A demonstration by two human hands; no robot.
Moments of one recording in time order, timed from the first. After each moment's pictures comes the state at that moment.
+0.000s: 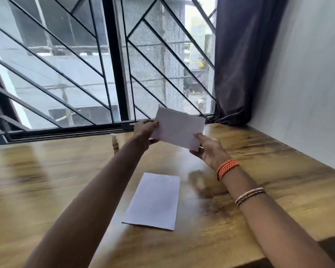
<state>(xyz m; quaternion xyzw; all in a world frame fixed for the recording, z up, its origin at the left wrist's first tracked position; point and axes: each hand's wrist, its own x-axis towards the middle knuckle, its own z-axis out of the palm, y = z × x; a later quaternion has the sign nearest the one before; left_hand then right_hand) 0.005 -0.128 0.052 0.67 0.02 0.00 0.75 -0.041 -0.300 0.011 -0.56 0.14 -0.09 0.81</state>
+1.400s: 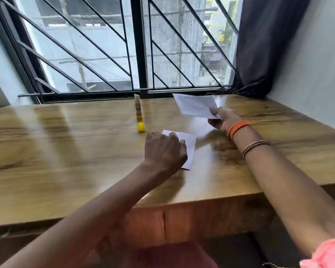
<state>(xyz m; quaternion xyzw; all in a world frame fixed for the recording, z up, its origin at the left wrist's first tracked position) -0.177 -0.103 -0.025 0.97 -0.11 0.22 0.03 -0.059 -0.293 0.000 -0.57 0.19 -0.04 0.80</state>
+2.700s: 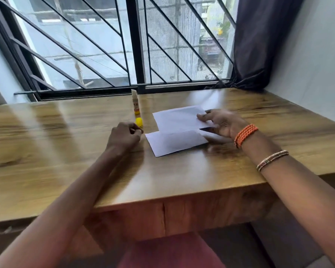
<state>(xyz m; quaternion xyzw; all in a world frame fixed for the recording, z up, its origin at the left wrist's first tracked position) -0.137 -0.019 -0.028 0.91 -0.02 0.17 0.37 -0.101 -0.285 -0.006 -0.66 0.08 0.07 0.74</state>
